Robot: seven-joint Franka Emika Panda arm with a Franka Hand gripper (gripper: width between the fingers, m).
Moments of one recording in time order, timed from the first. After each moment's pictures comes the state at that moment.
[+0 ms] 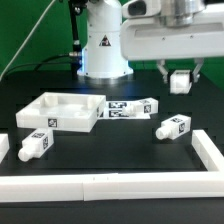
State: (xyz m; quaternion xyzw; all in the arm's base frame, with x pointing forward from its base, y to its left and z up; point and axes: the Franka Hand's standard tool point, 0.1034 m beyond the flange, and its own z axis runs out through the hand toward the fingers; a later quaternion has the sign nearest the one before) arm 0.516 0.111 0.118 -0.98 0.17 0.02 0.06
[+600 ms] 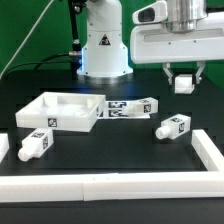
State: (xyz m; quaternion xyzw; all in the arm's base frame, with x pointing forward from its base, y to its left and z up) arm 0.442 0.141 0.094 -0.98 0.19 -0.02 0.05
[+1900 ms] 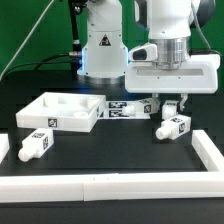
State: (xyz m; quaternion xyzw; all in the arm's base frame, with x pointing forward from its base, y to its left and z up) arm 0.380 0.133 0.014 -0.99 0.17 -0.01 0.04
